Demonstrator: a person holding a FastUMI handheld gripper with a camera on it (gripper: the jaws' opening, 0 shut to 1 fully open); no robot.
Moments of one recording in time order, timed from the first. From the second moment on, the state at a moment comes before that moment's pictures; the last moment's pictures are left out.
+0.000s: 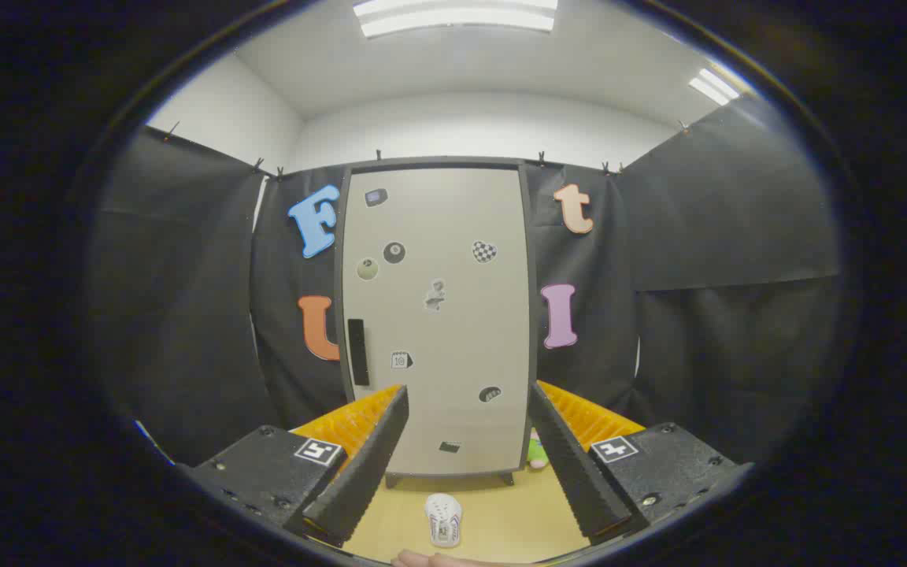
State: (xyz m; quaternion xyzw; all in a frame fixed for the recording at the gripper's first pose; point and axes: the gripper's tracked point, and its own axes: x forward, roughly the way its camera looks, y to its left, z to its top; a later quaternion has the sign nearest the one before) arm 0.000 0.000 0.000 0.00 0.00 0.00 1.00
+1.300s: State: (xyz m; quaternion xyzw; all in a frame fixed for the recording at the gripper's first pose) arm 0.078 0.071 -0.011 -0.01 0.02 0.05 1.00
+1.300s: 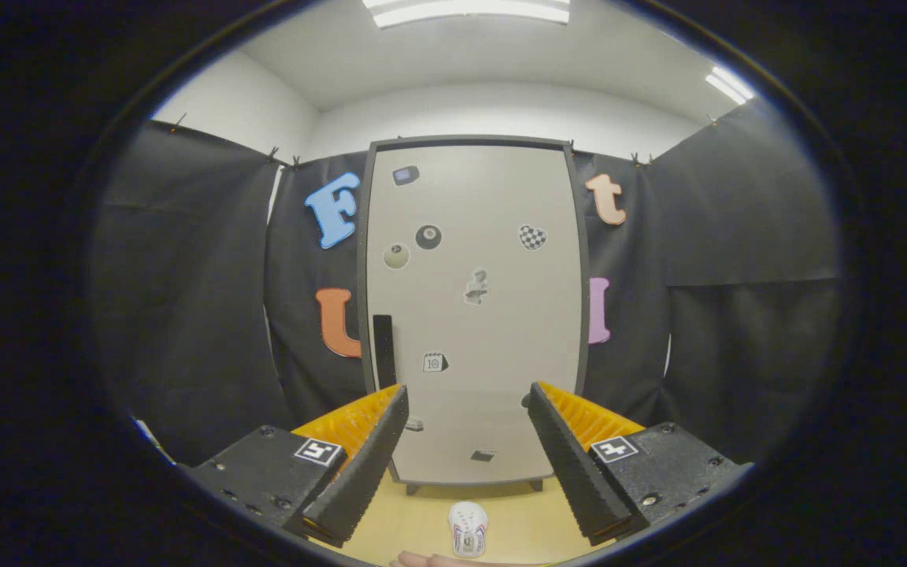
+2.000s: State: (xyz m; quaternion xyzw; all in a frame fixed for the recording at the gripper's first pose) arm 0.213 0.170 -0.029 -0.04 0.00 0.10 0.99
